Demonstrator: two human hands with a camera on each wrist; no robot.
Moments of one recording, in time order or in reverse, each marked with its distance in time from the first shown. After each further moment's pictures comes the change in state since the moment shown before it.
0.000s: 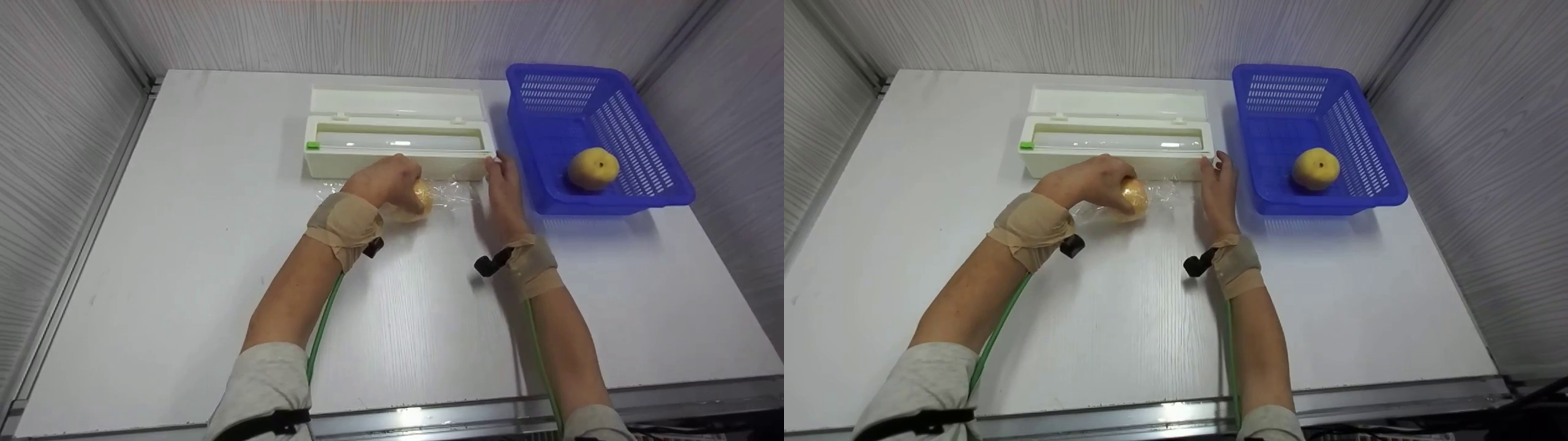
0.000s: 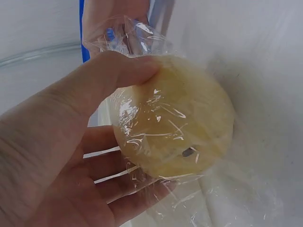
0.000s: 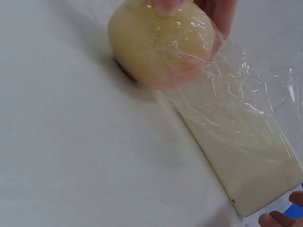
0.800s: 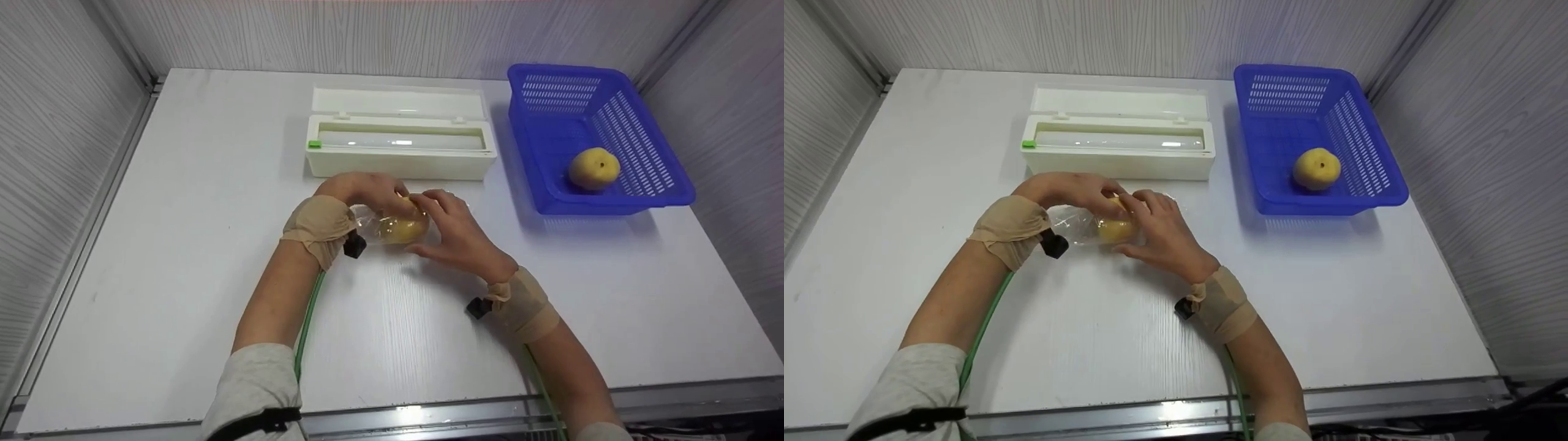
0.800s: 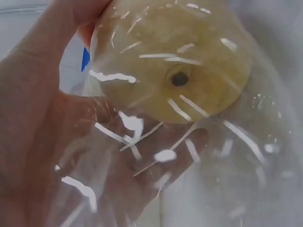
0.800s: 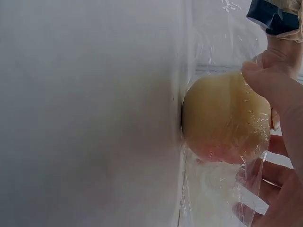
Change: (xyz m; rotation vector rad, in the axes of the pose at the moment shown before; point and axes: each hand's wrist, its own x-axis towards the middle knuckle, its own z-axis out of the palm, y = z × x) left_hand 0.002 -0.044 0.011 -0.219 -0.287 0.057; right_hand -0.067 0.006 0.039 -0.748 -0.489 -0.844
